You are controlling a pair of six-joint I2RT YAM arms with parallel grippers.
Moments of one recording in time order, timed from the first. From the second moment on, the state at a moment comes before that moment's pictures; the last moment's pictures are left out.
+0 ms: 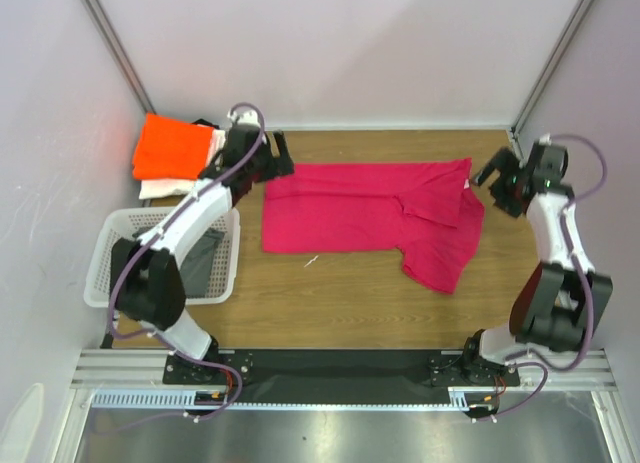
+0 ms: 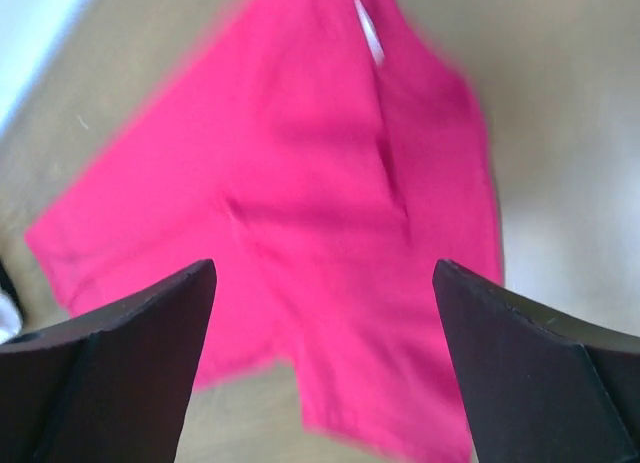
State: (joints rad) left arm -0.31 1.65 1.39 -0.30 -0.11 -0.43; right arm -0.27 1.52 1.28 -0.51 -0.25 0.47
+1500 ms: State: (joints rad) left arm -0.48 1.59 0.81 -0.23 -0.40 -0.84; right arm -0.28 1.05 0.64 -0.58 -0.23 0.61
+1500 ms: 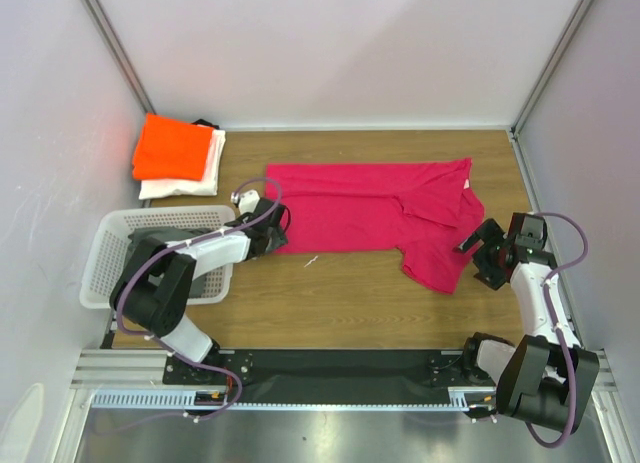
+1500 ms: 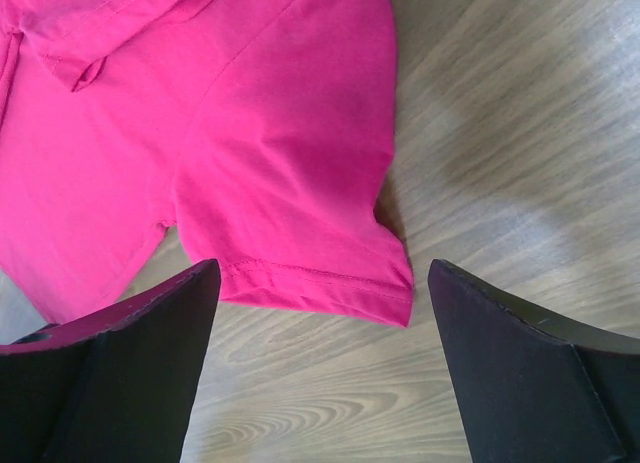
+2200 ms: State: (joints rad) left arm -0.48 1.63 0.83 -0.23 -0.44 -0.82; right arm -0.29 1.12 0.54 -0.53 -0.26 0.59
